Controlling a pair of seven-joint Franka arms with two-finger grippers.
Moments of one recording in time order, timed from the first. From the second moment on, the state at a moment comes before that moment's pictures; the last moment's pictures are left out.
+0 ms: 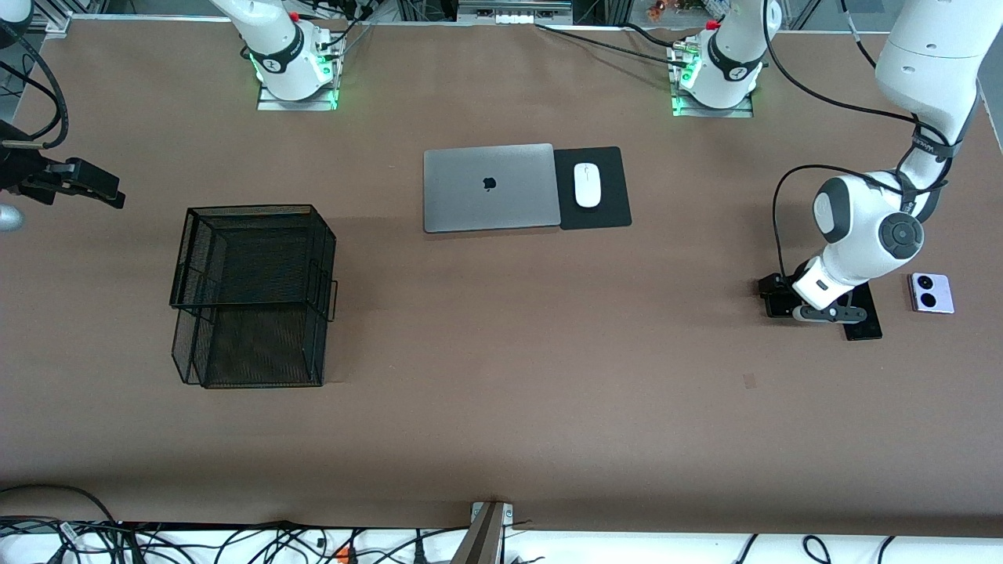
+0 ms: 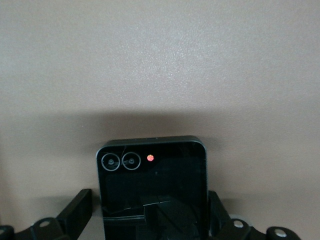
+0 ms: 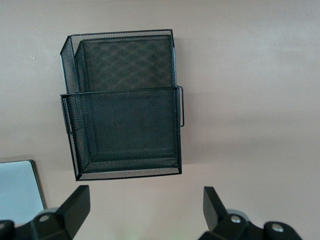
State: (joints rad) left arm 0.21 0.50 -0.04 -2.17 0.03 2.63 0.16; right arm -0.06 0.08 0.03 -1.52 -0.04 1.53 0.01
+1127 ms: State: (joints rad) left arm 0.09 0.45 -0.16 -1.64 0.01 1.85 -0.07; right arm -0.06 0.08 0.03 -1.52 -0.04 1.53 0.01
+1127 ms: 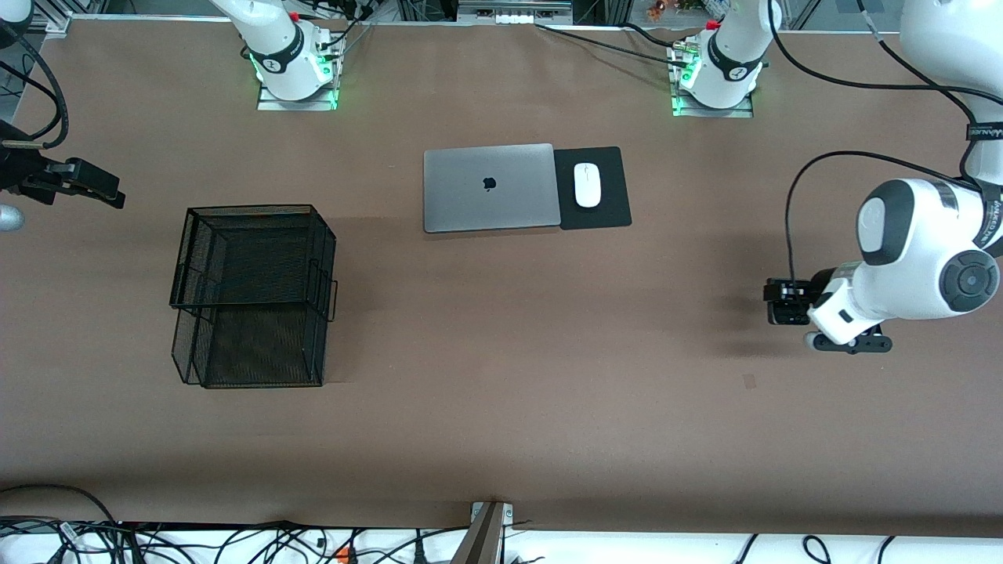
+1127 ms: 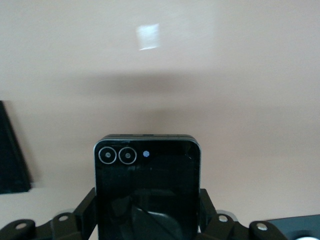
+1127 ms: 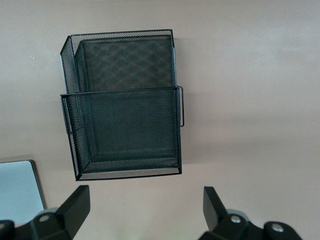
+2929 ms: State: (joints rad) left arm -0.58 0.87 -0.15 -1.43 0.01 2.27 -0.72; right arm -0.06 0.09 0.04 -1.52 -0.04 1.53 0.01
